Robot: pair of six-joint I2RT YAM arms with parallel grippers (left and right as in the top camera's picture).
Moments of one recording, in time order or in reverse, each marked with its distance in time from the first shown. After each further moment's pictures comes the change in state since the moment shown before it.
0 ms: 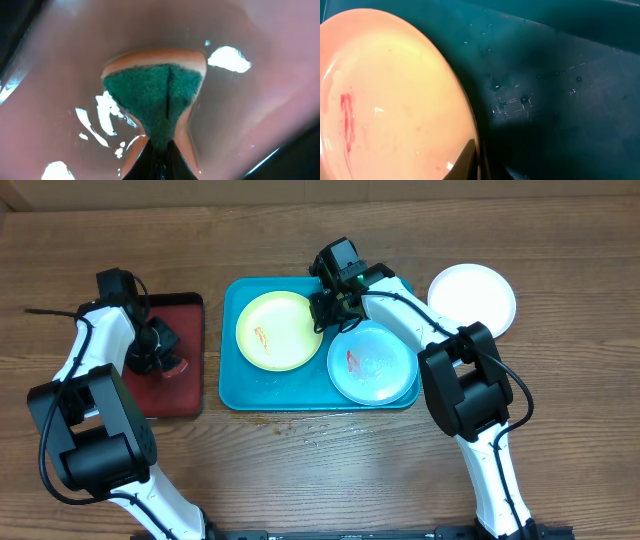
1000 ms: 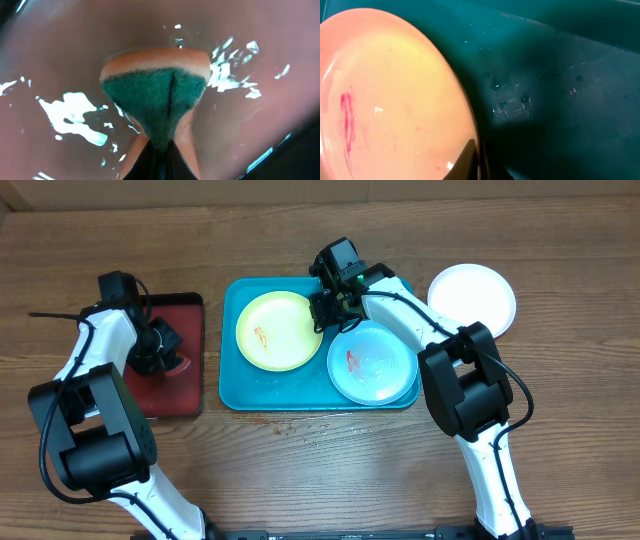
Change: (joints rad) left arm 0.000 0.003 -0.014 0.037 0.034 0.000; right arm 0.000 0.000 0.000 -0.003 -0.001 0.000
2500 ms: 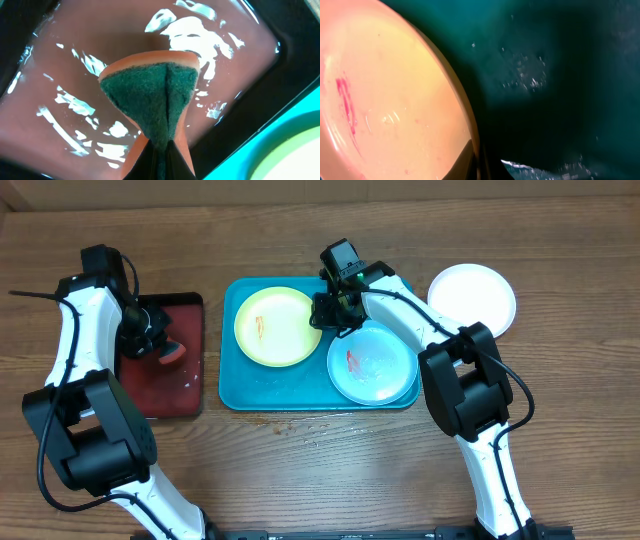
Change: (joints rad) left arm 0.000 0.000 0.213 -0.232 0.050 0.000; right arm 0.000 0.001 0.021 -0.119 -0.022 0.267
